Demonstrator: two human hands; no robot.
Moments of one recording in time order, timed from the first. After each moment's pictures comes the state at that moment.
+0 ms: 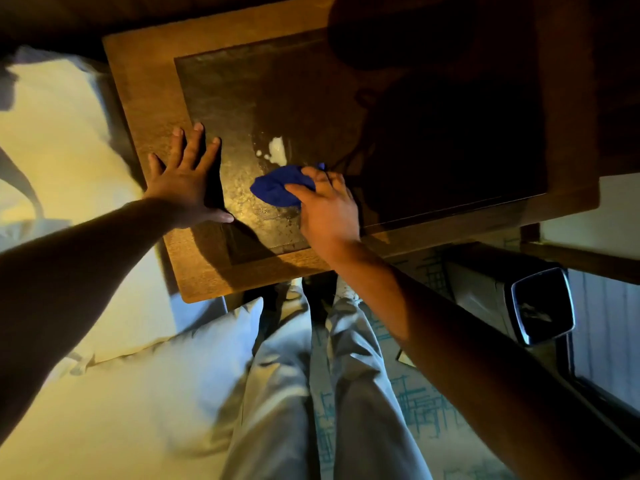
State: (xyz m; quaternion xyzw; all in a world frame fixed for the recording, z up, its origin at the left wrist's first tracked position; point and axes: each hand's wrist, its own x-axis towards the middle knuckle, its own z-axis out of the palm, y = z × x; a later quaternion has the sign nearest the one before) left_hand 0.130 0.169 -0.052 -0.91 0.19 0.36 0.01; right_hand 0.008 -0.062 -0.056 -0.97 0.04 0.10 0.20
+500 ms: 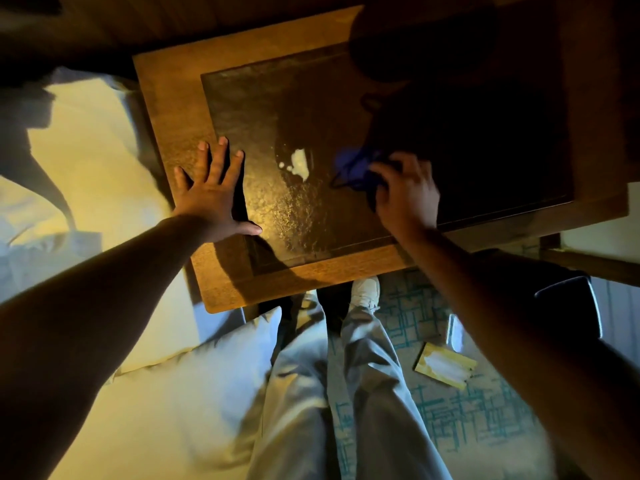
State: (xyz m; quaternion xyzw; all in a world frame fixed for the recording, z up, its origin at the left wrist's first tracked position) left_hand 0.125 0.167 -0.053 -0.91 0.19 0.36 0.03; right_hand 0.024 -0.145 -0.056 -0.98 0.14 0.08 0.14
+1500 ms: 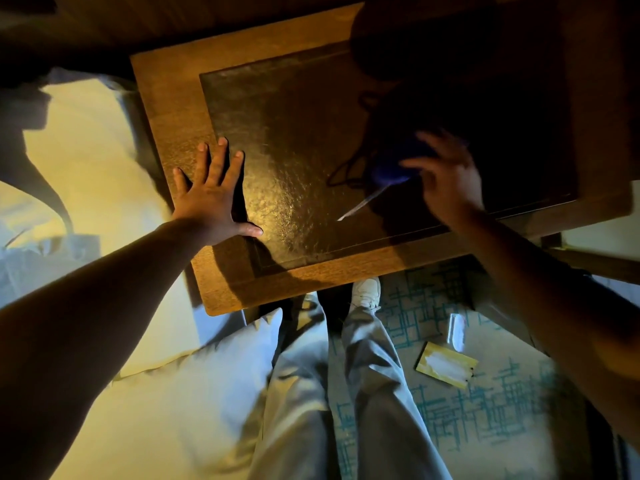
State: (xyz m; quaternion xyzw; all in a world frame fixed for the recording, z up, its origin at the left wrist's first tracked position) left_hand 0.124 0.170 -0.053 -0.92 0.19 0.35 0.02; right_hand 0.027 -0.224 -0.072 -0.98 0.05 0.06 0.17
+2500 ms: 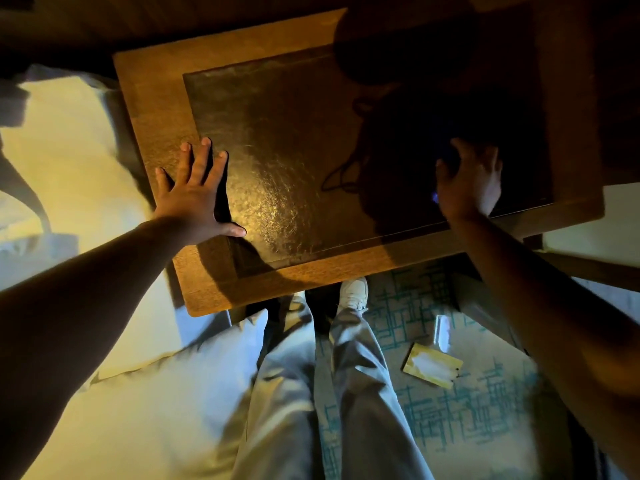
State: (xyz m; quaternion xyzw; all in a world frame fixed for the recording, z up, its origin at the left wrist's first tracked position) left_hand 0.123 0.164 -0.046 -0.92 0.18 0.36 0.02; right_hand 0.021 -0.249 -0.064 -0.93 0.35 0.04 0.10
